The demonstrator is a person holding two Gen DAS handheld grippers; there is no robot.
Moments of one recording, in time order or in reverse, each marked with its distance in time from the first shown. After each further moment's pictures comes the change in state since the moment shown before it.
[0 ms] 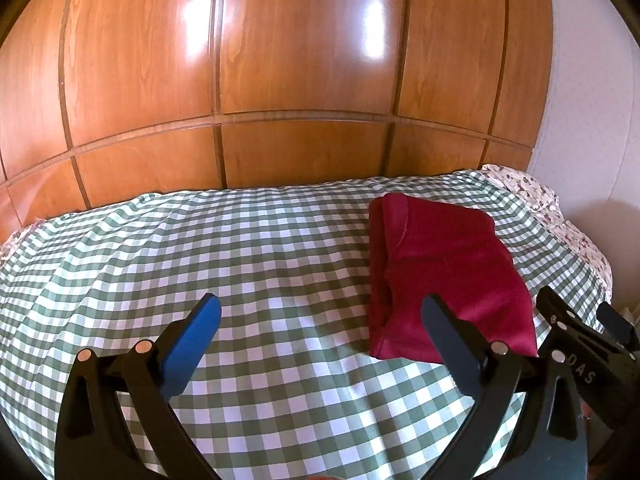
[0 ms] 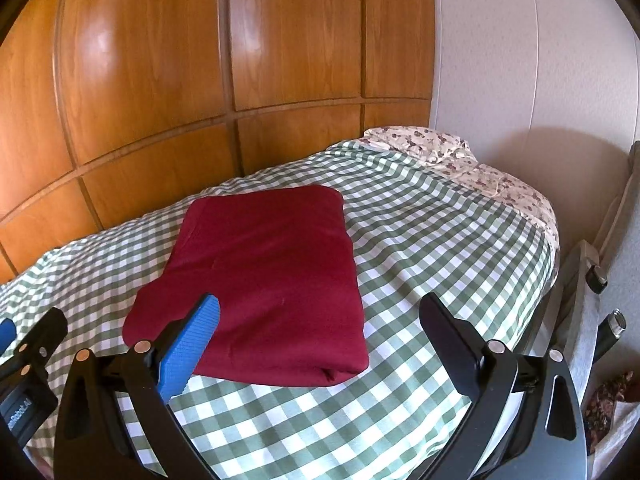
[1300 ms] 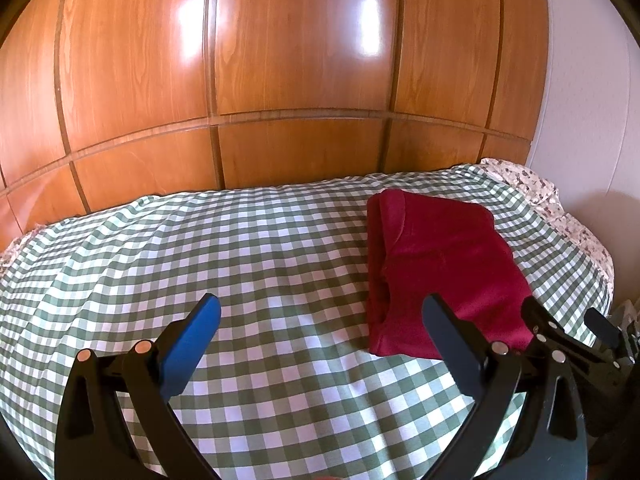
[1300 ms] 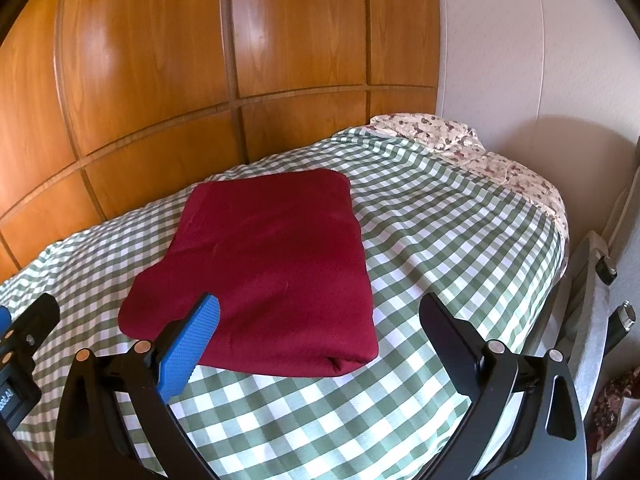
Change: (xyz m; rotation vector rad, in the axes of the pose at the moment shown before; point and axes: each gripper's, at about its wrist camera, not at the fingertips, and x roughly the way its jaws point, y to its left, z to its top) left arm 0.001 -0.005 0.000 0.026 0.008 0.012; right arm 0.013 0.001 -0.010 0.007 0.038 0.027
